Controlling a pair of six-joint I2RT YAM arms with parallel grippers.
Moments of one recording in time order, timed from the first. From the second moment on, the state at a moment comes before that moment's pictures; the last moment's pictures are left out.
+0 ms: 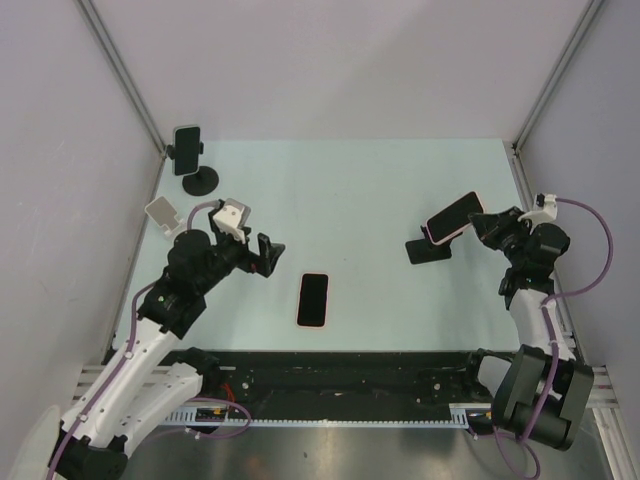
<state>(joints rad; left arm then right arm) -0.44 0.70 0.71 -0.24 0.14 -0.06 -0.36 1.07 0.50 0.39 -0.57 0.60</state>
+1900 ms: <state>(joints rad) -0.55 0.82 0.61 0.06 0.79 -0.47 0.69 1.19 0.68 0.50 -0.86 0.52</state>
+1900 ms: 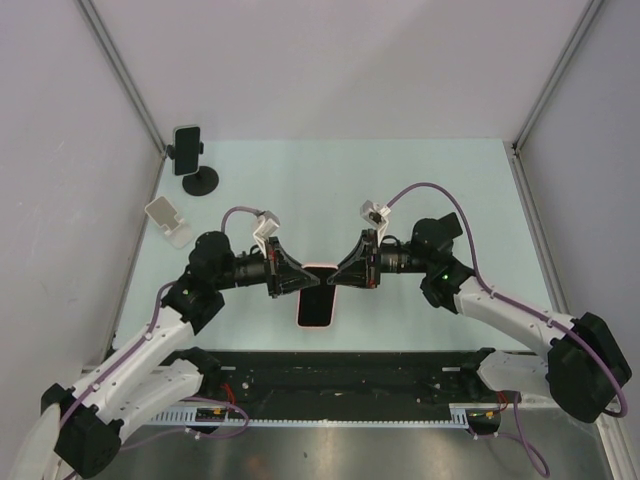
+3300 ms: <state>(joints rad) -0.51 0.64 0.44 0.43 0.51 -0.91 0.77 1.17 0.56 0.68 -0.79 0.72</state>
